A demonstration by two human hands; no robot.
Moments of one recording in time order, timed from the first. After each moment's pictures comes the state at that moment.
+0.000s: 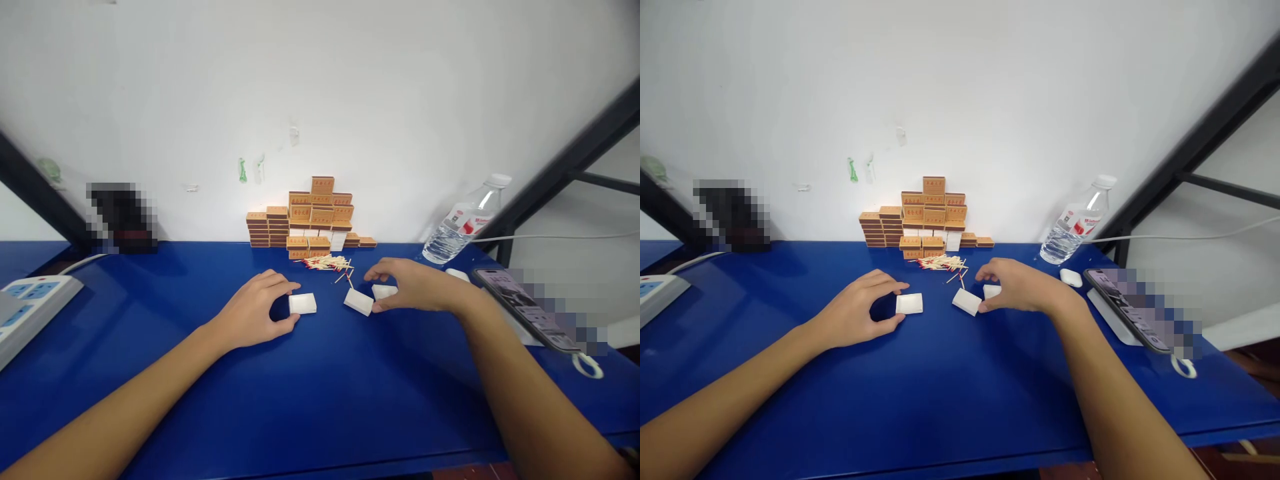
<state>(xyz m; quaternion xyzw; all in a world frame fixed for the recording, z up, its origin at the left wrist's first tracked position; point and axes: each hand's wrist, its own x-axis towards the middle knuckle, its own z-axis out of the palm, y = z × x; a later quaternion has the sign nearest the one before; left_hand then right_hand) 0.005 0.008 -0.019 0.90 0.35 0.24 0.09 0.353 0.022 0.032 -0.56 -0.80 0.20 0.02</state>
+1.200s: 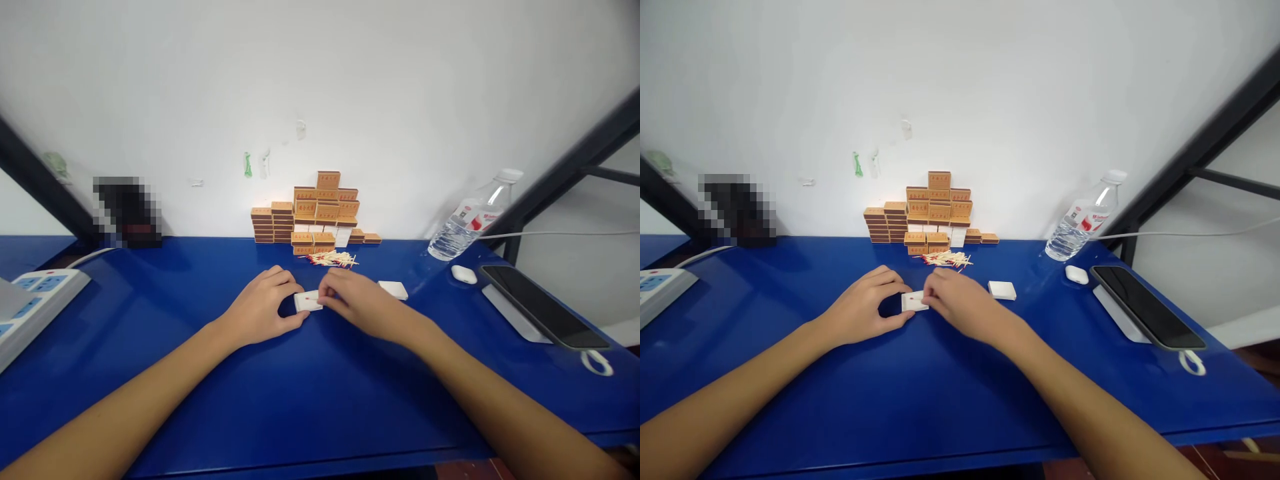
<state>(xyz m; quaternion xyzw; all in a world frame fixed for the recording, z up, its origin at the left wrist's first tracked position) 0.009 0.006 -0.020 0.91 0.34 0.23 0.07 0.256 -0.006 0.006 -0.42 -0.88 0.16 0.16</state>
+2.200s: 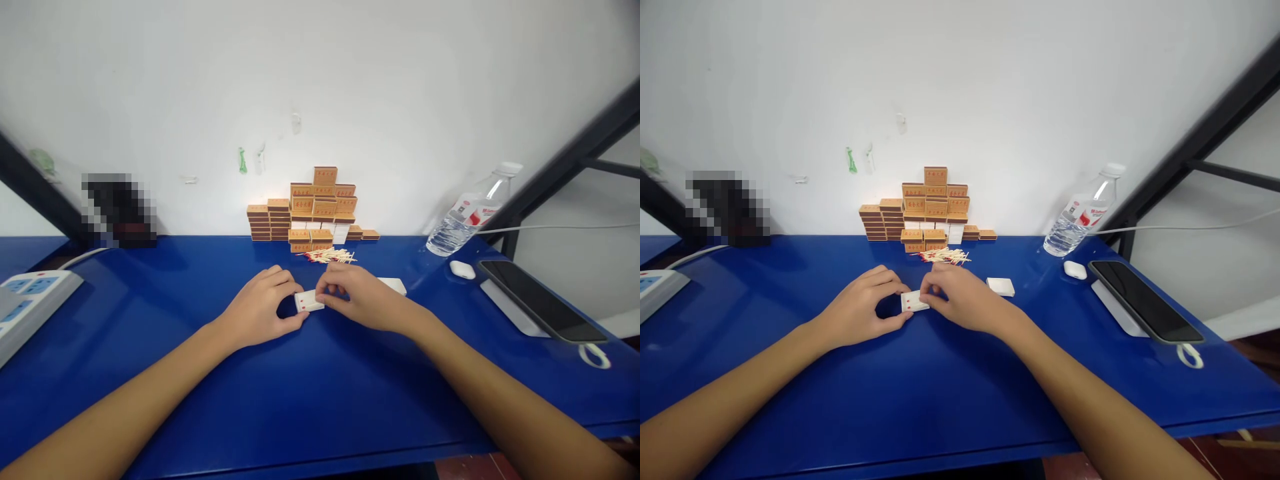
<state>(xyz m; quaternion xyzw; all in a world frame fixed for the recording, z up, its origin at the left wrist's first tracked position) 0.013 0.002 -0.018 0.91 0.33 0.23 0.06 0.260 0.000 0.005 -0.40 -0.88 0.19 0.20</state>
